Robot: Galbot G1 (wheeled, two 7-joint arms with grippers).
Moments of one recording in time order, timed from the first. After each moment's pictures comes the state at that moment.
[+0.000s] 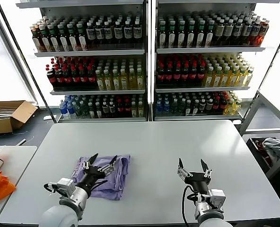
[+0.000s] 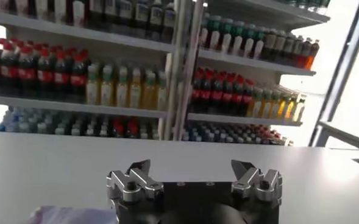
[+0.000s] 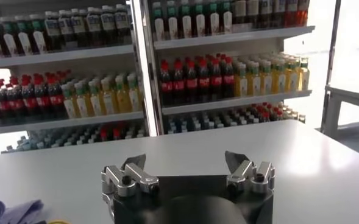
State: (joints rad) left arm 1.39 -1.17 -0.44 -2.12 -0.51 0.40 -0.09; right arm -1.46 1.34 0.36 2.22 0.29 -0.40 0.33
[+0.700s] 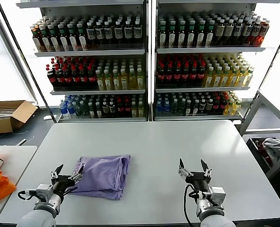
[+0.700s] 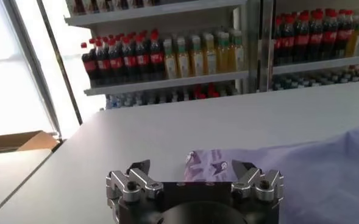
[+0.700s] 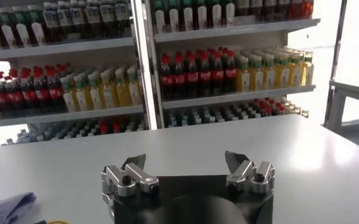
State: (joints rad) left arm 1.45 -1.13 -0.61 -1.98 -0.38 0.41 -0.08; right arm -1.44 1.31 0.37 2.18 0.33 -0.39 0.33
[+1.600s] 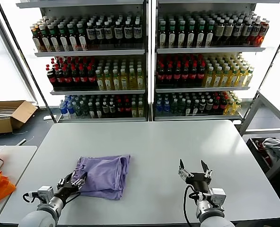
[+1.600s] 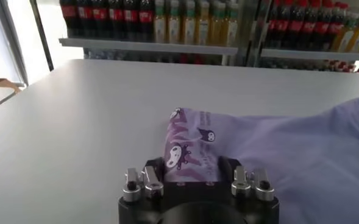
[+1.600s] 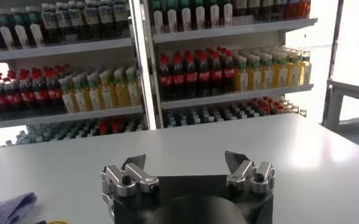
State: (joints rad) left arm 1.44 -1.11 -0.60 -1.89 -0.55 0.46 -0.02; right arm -1.45 1.32 0.36 2.19 0.33 -0.40 0.33
